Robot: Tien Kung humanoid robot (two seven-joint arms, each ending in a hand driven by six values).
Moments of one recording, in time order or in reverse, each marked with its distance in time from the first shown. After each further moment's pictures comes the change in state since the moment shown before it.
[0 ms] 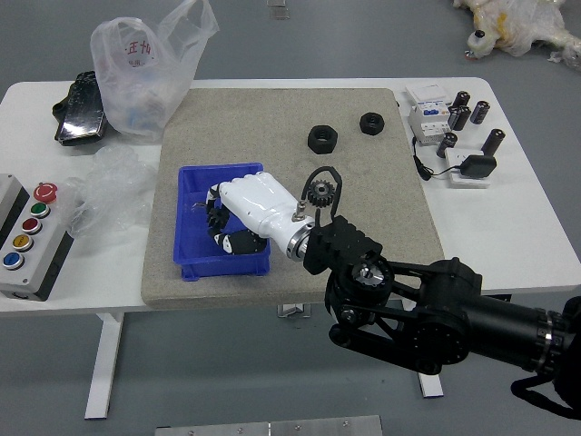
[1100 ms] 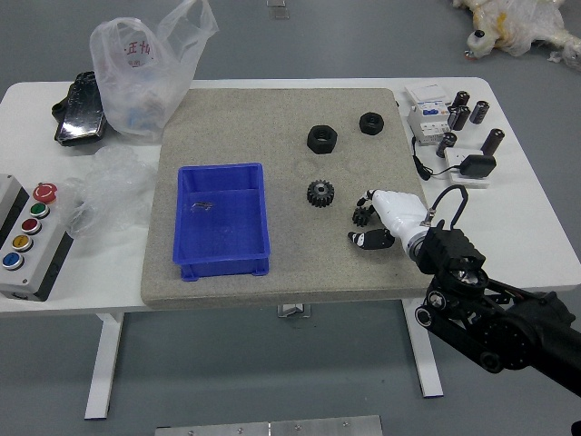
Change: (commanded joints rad) left arm -0.001 0.006 0.023 0.008 -0.034 0.009 -0.017; right arm -0.258 -0.199 0.283 -0.190 0.017 -0.047 -0.003
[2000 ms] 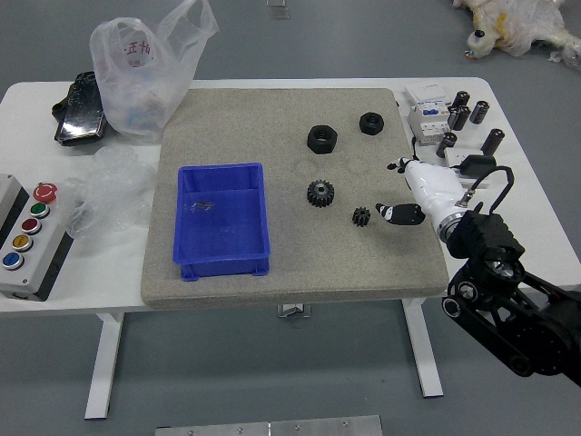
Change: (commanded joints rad) left arm 0.003 0.006 0.011 0.002 -0.012 0.001 -0.004; right arm -0.105 -0.065 0.187 0.188 -0.122 0.064 -0.061
